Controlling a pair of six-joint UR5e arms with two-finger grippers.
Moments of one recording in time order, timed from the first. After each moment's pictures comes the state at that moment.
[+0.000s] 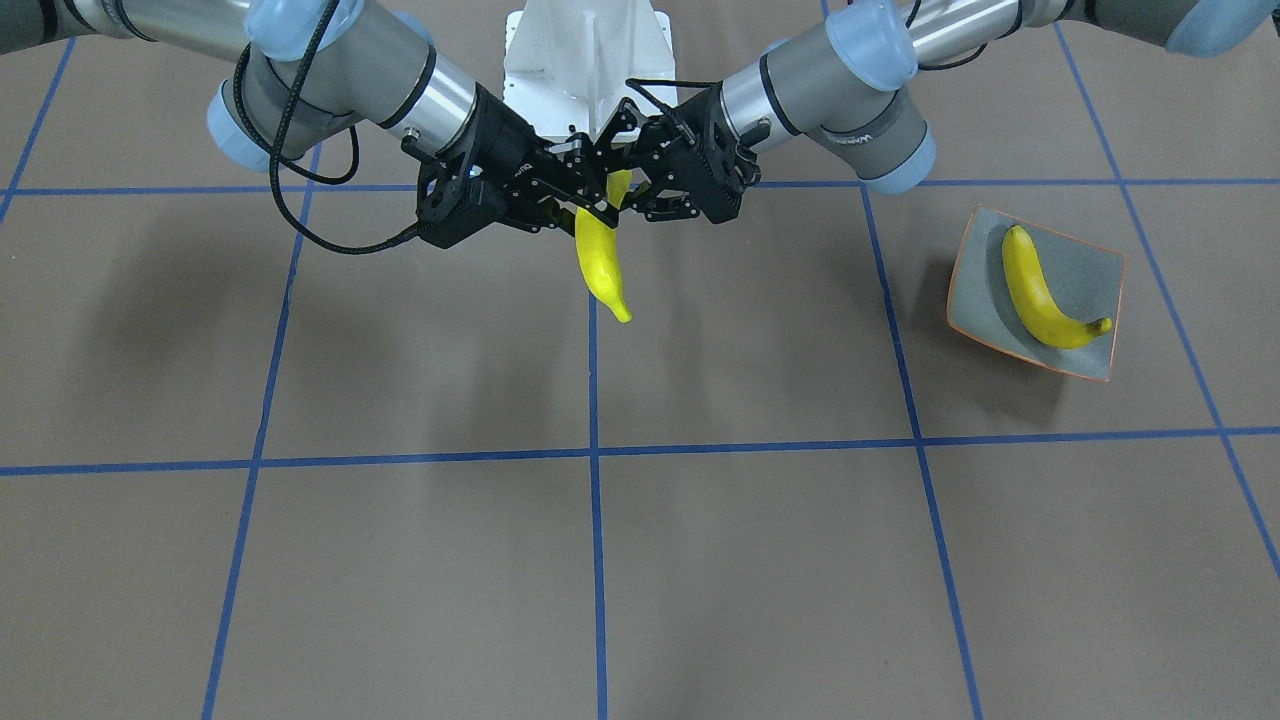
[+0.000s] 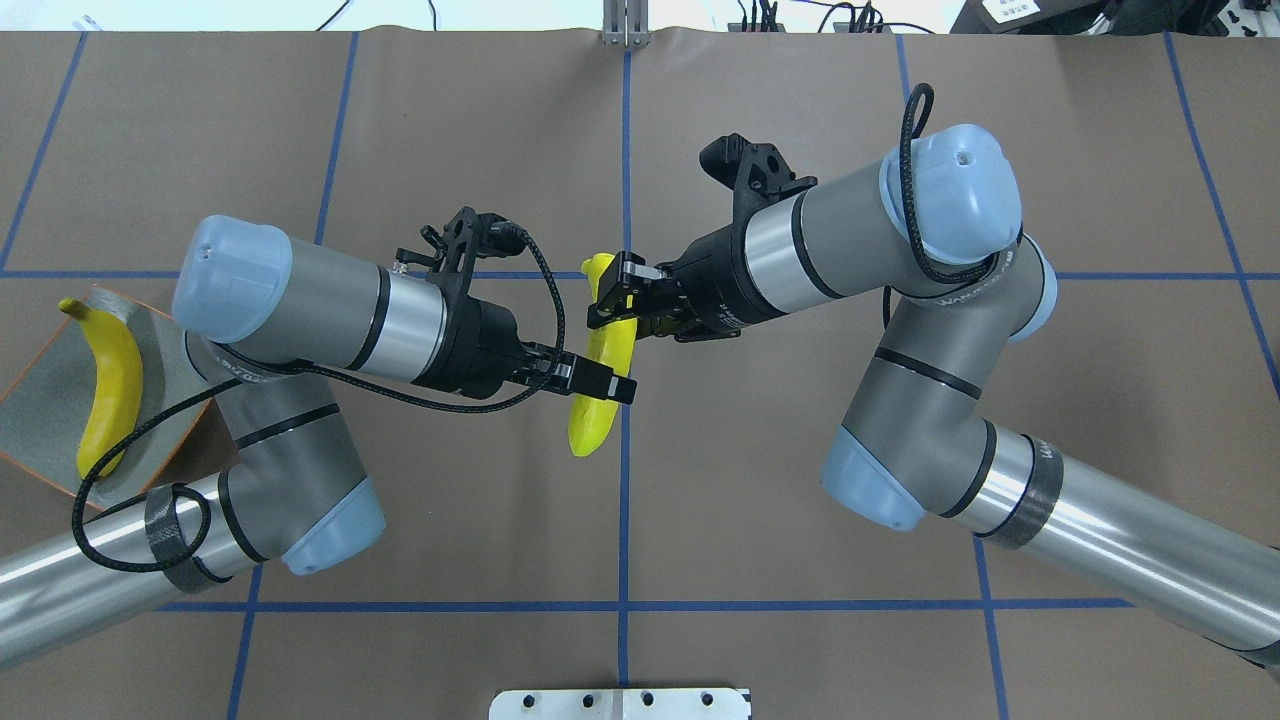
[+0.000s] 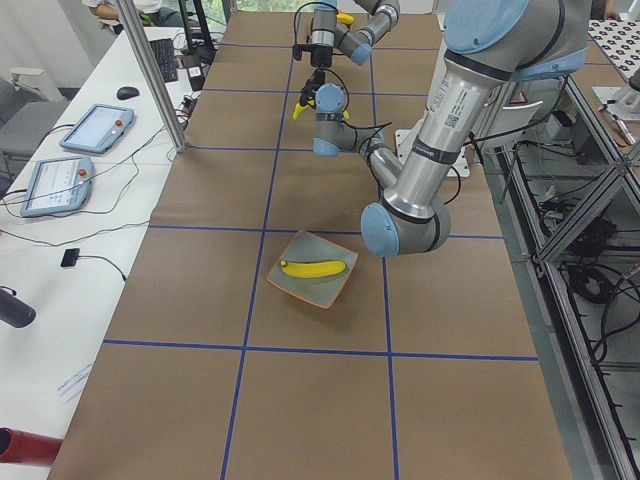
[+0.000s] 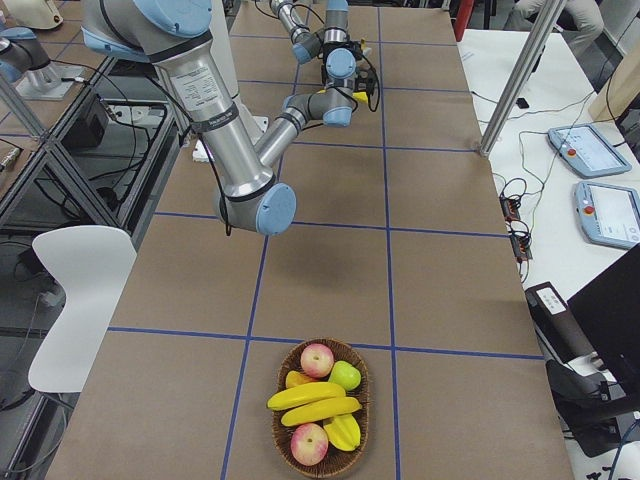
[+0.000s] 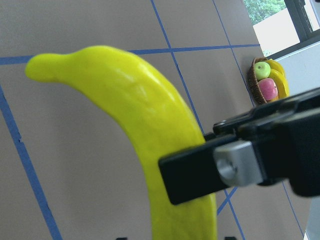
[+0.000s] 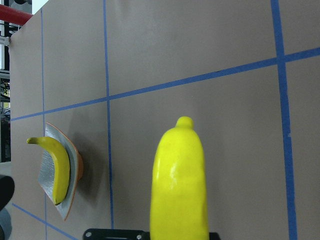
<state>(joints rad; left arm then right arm) -0.57 -2.11 -1.66 -2.63 -2.14 -1.25 0.63 -0.98 1.73 -0.82 2.11 1.56</state>
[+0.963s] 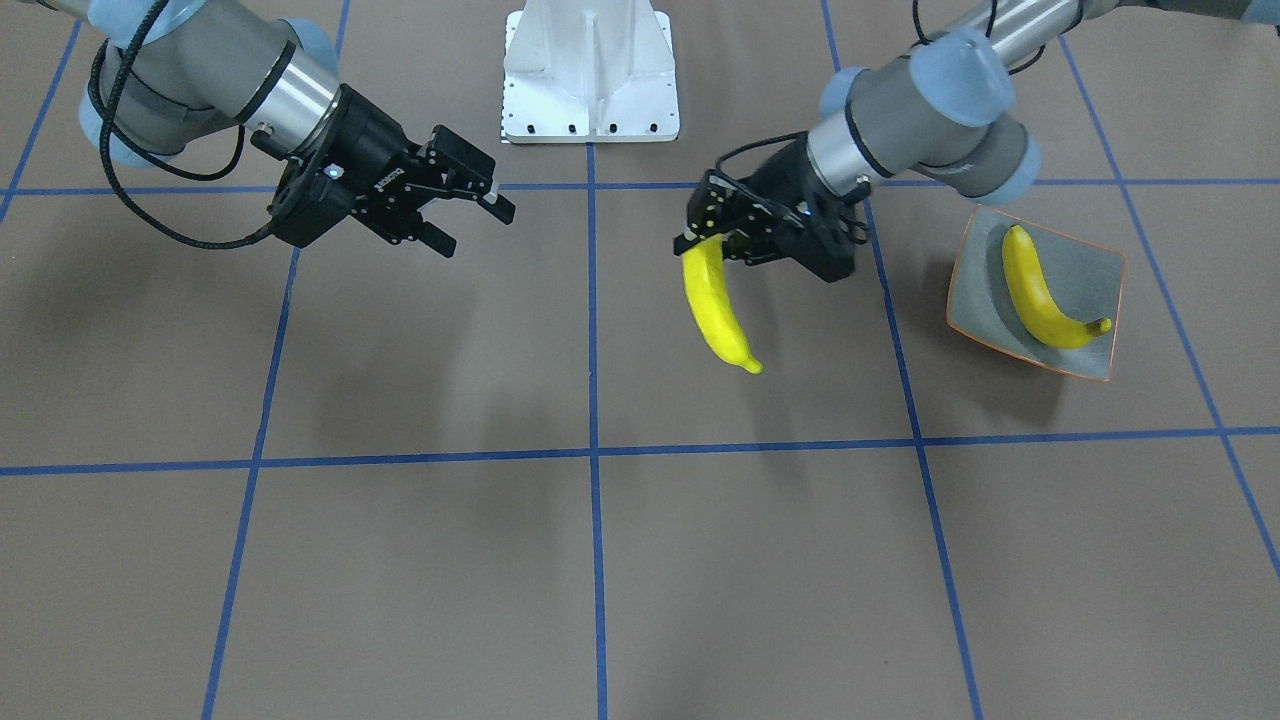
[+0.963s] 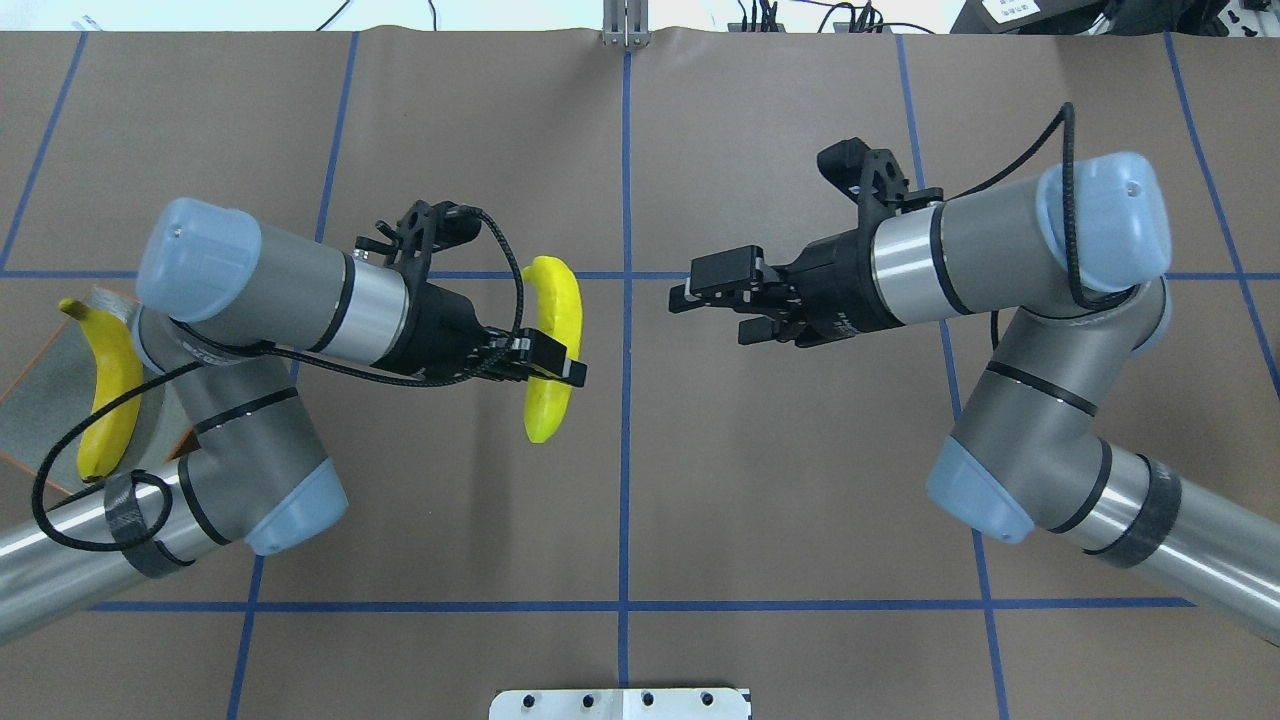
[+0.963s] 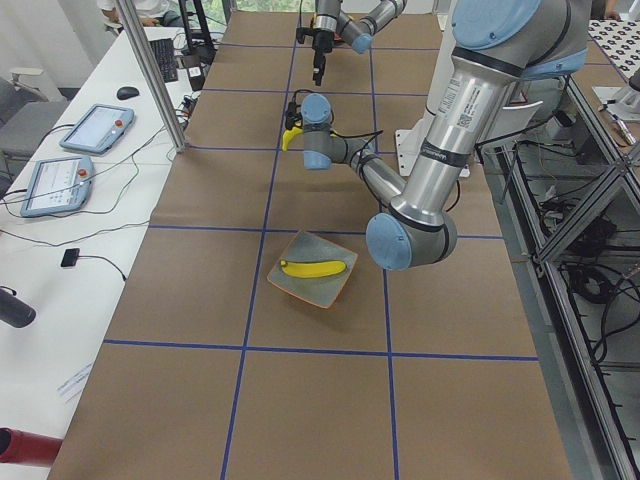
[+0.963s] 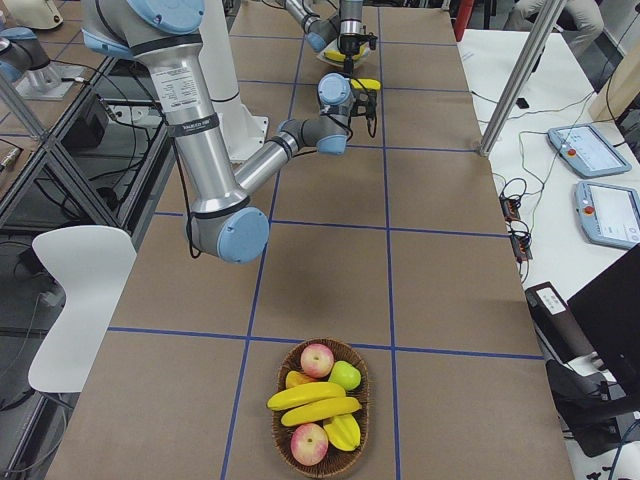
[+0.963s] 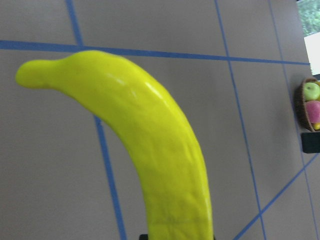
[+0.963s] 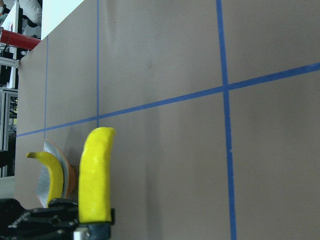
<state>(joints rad) -0.77 -1.98 -1.68 -2.44 -2.29 -1.34 0.71 -1.23 1.84 -0.70 2.07 1.58</state>
